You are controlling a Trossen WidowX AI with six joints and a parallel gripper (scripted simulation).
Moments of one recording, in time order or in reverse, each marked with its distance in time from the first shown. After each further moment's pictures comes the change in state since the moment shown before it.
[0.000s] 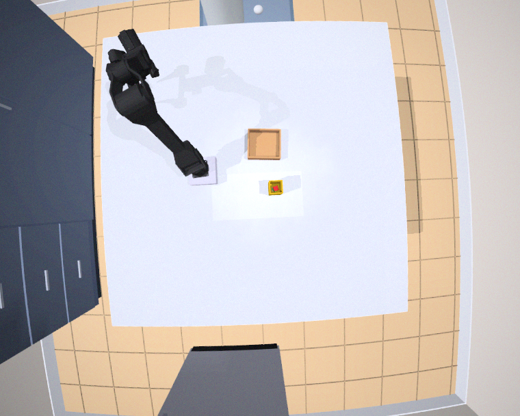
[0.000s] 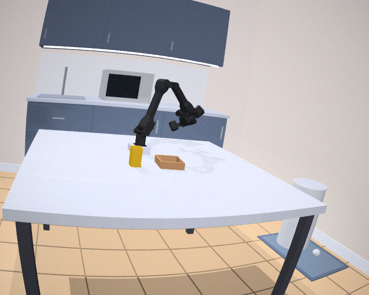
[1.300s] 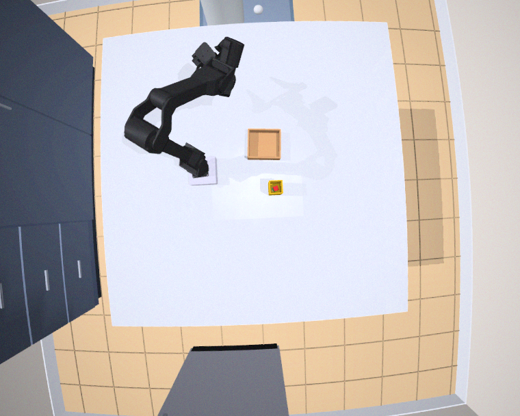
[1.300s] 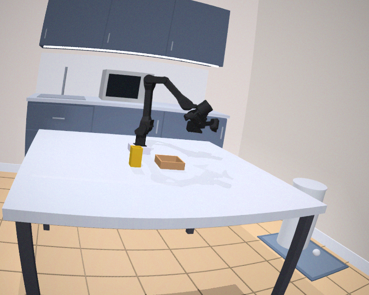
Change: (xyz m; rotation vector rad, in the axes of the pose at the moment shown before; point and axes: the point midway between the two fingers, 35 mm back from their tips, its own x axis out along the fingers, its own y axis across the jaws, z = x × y) arm -0.334 0.046 -0.112 0.584 0.416 -0.932
